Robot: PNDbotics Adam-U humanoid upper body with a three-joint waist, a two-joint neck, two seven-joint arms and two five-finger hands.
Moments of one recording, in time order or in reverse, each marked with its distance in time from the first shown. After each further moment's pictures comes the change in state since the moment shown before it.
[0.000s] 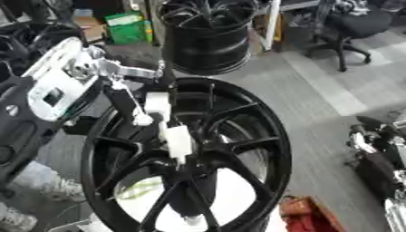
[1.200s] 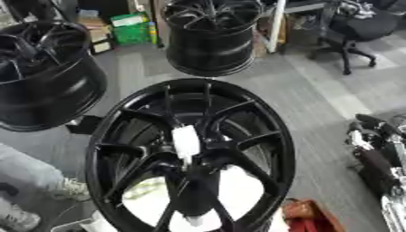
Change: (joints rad) left arm 0.629 0.450 0.446 0.131 -0.141 0.196 0.240; right arm 0.010 0.005 -0.028 0.001 0.004 0.006 -0.029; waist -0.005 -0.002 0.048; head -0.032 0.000
